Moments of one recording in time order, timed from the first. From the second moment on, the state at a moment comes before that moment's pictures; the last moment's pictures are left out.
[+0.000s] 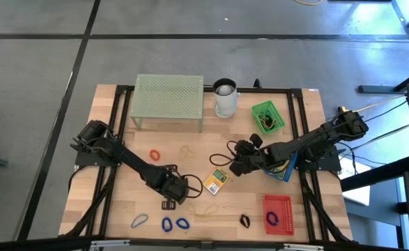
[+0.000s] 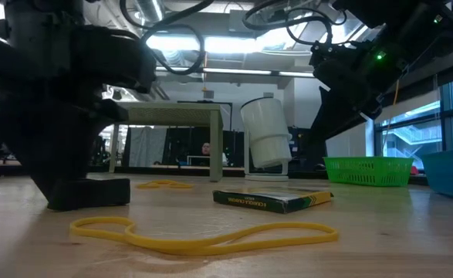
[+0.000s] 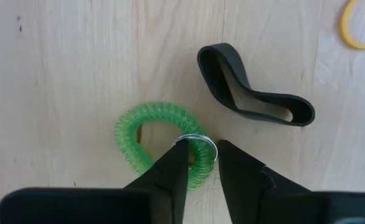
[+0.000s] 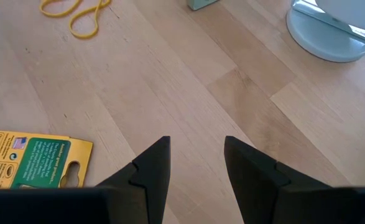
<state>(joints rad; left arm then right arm) -0.48 1.86 1.07 -0.61 -0.14 -0.52 0.32 1.52 0.77 -0.32 0.61 0.75</state>
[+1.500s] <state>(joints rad) -0.56 1.62 1.05 0.45 -0.29 0.13 0.44 1.52 0.77 0.60 -0.01 -0.01</state>
